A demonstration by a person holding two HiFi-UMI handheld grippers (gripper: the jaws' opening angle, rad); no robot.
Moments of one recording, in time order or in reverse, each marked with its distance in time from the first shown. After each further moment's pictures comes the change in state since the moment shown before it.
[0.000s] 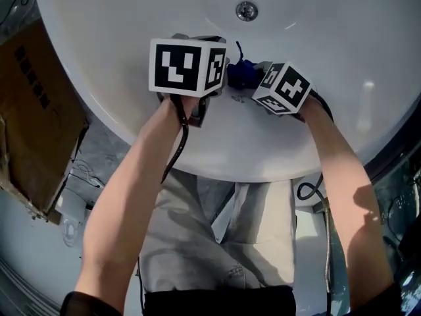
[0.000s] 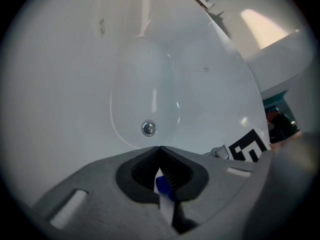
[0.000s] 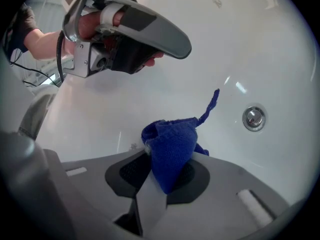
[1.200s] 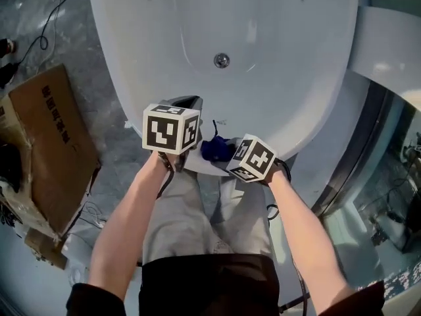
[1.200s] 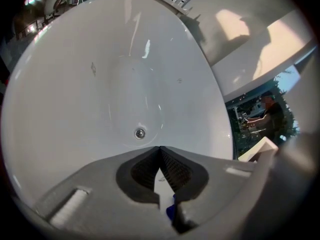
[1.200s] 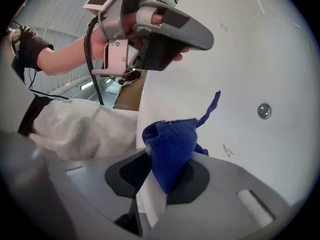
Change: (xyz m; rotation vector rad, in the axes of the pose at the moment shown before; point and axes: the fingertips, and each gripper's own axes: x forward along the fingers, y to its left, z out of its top) left arm -0.139 -0.067 0.011 0.147 -0.023 -0.029; right arm -0.073 0.189 0.034 0.166 -0.173 0.090
